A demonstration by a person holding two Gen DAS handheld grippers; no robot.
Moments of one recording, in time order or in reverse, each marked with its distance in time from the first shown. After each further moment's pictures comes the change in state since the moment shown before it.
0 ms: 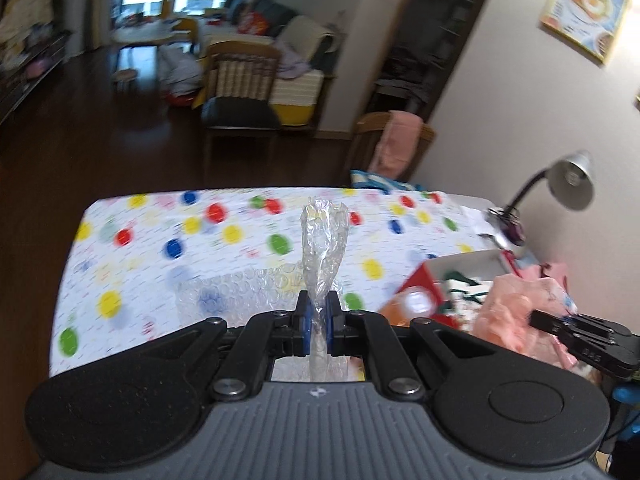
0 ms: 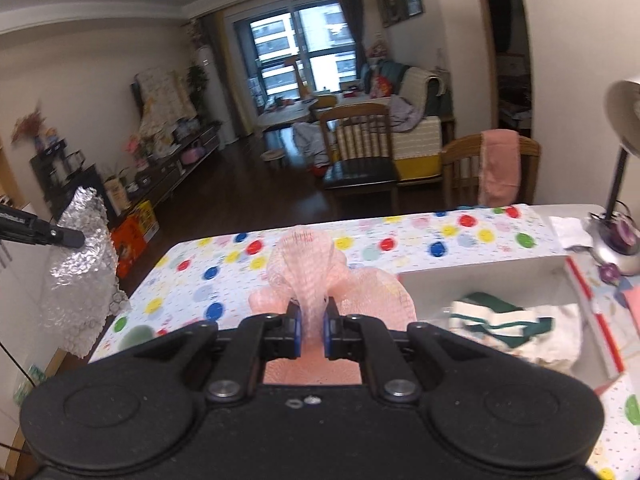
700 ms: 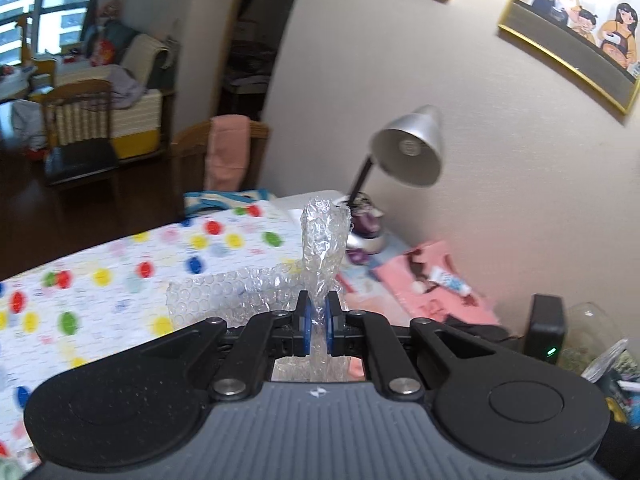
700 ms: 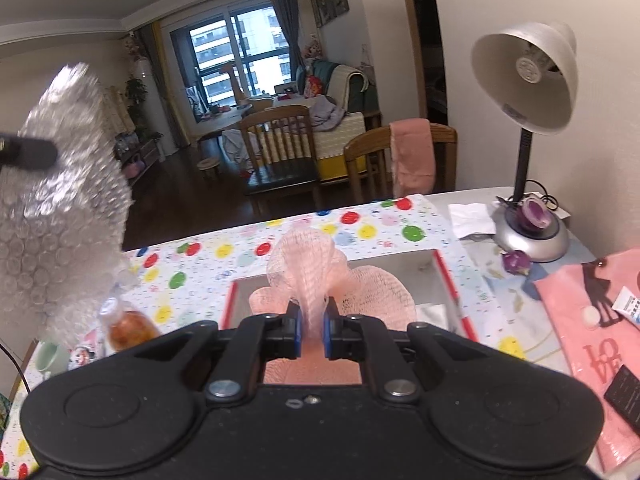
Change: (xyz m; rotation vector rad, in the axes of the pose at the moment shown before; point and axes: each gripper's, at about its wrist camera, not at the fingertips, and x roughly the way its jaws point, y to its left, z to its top) left arm 0.092 -0.266 0.038 0.246 0.007 -0.307; right arm -0.023 -0.161 -0.005 0.091 -0.014 -0.152
